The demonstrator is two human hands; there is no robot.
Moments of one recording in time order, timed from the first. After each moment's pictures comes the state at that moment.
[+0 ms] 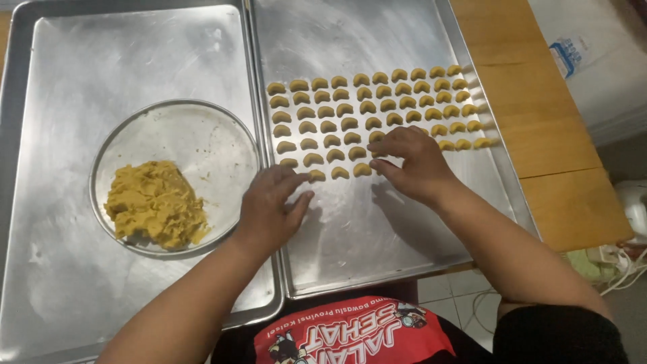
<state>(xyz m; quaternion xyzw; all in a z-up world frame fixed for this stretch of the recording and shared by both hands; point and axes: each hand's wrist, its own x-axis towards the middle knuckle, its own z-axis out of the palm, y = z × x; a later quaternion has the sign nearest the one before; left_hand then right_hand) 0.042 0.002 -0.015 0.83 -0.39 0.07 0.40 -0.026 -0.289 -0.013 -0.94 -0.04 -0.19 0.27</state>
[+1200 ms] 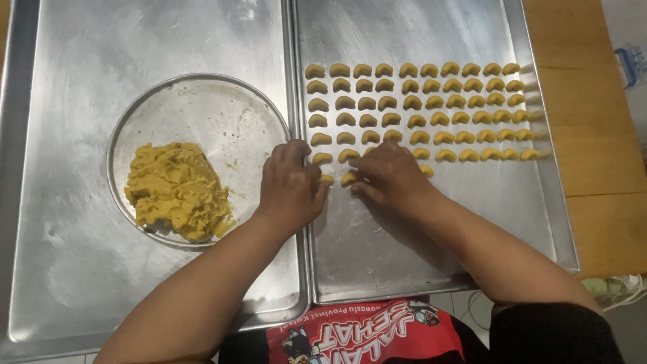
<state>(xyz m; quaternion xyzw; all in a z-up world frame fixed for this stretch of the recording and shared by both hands) 0.082 0.005 -0.054 0.88 -0.37 0.06 0.28 0.017 -0.216 -0.040 -0.97 -0.11 -0.03 0.23</state>
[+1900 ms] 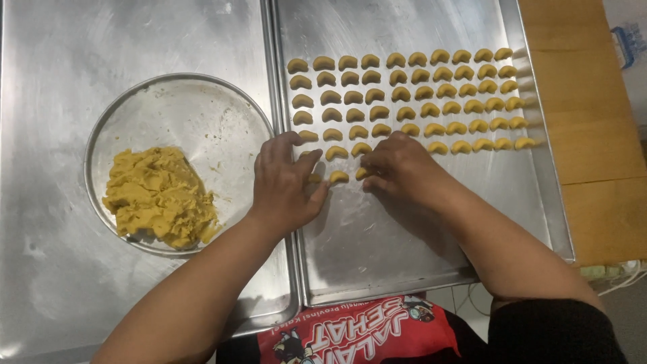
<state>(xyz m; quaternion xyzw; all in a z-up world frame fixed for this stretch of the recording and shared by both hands) 0.081 -0.004 -0.042 0.87 -0.40 0.08 0.29 0.012 -0.240 -0.021 -0.98 -0.05 0.06 0.20</state>
